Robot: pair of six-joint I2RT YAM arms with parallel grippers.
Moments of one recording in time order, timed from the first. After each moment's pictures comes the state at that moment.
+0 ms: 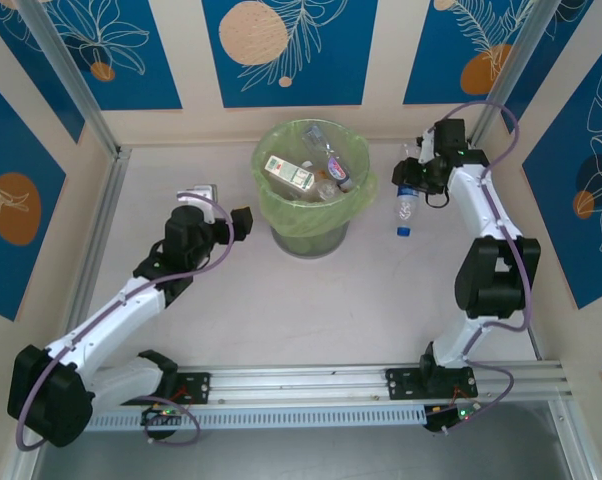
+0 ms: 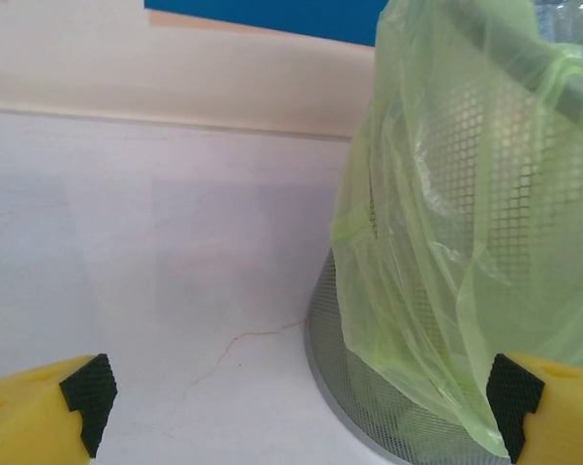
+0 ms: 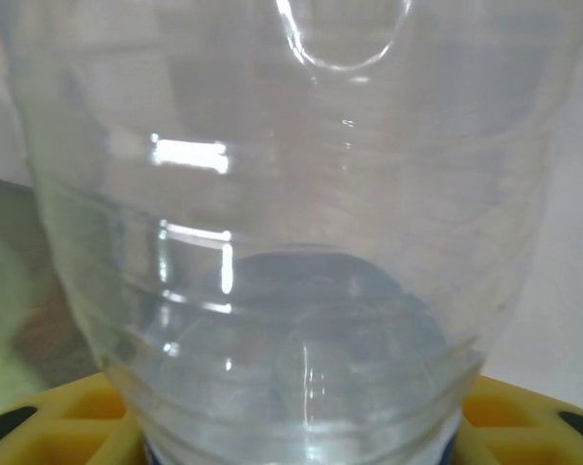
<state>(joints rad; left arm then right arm) -0.47 1.08 0.73 -0.02 -0.17 -0.35 -0.03 1.72 1.56 -0.81 -0.27 0.20</state>
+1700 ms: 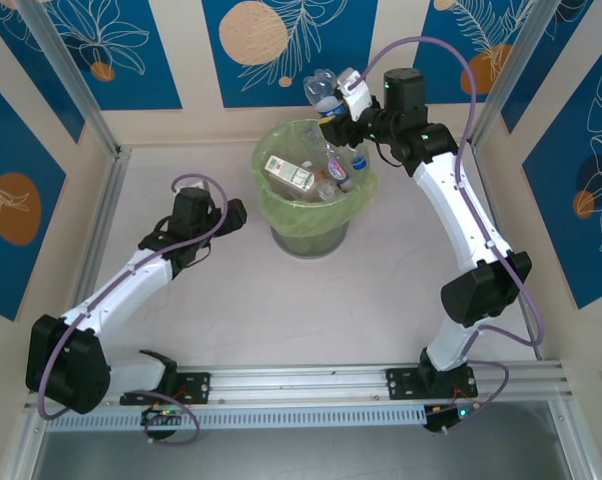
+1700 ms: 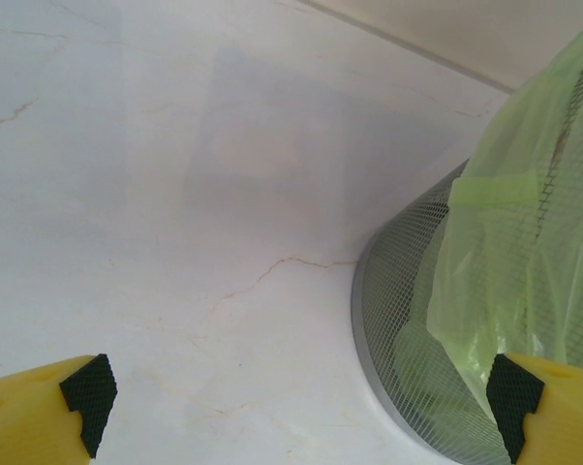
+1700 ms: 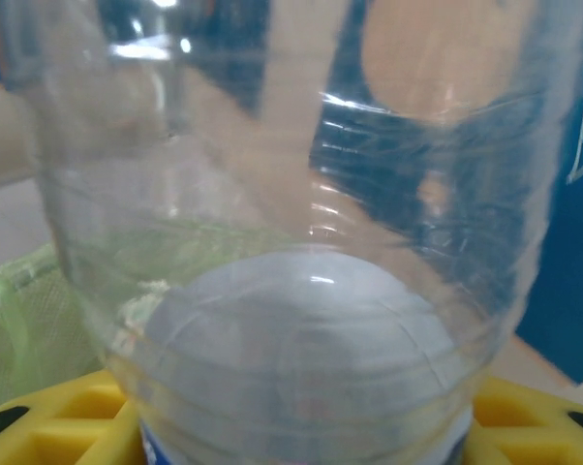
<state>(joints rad) -0.38 1.25 0.90 -0.29 -0.13 -0.60 0.35 1.73 1.97 -0.63 -0.42 -0.41</state>
